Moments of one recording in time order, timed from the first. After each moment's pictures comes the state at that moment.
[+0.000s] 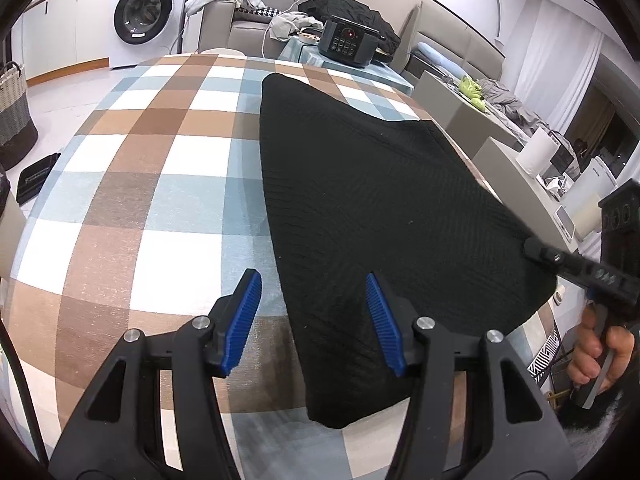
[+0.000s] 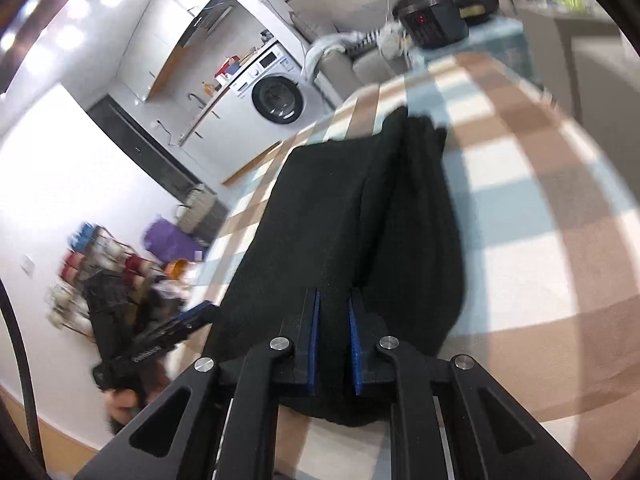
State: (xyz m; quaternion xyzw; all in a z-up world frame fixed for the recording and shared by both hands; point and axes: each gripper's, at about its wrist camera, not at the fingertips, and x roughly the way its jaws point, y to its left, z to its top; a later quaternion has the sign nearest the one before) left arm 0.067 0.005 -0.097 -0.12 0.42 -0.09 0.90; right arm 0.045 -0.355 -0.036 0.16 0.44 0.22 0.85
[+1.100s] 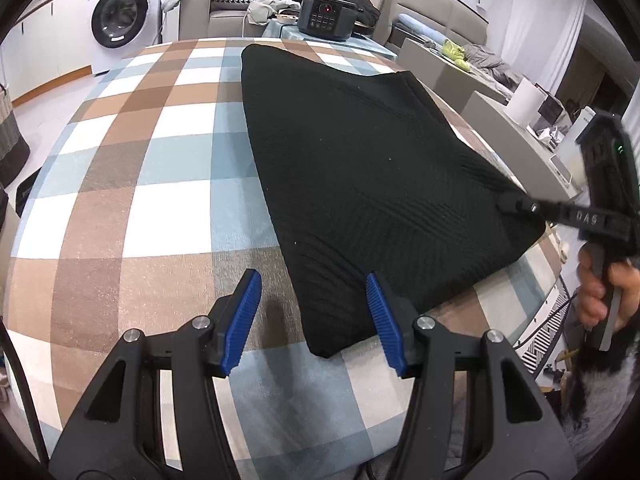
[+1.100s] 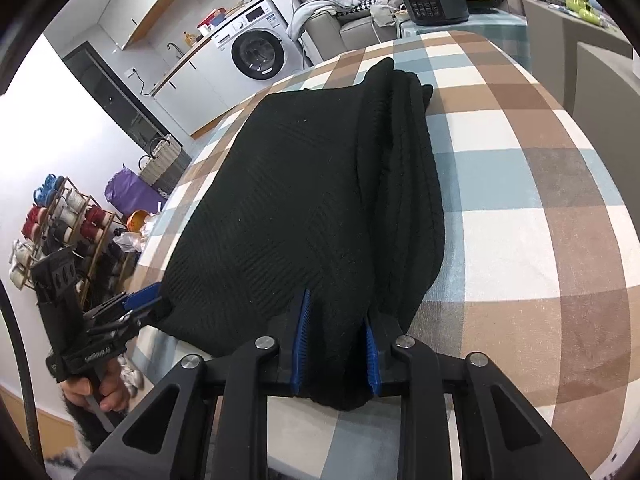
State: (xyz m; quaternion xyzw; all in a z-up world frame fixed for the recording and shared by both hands) left arm 0.031 -0.010 -0.115 -0.07 0.44 -0.11 0.89; right arm 0.048 -0.345 -0.060 0.12 0.49 0.22 0.84
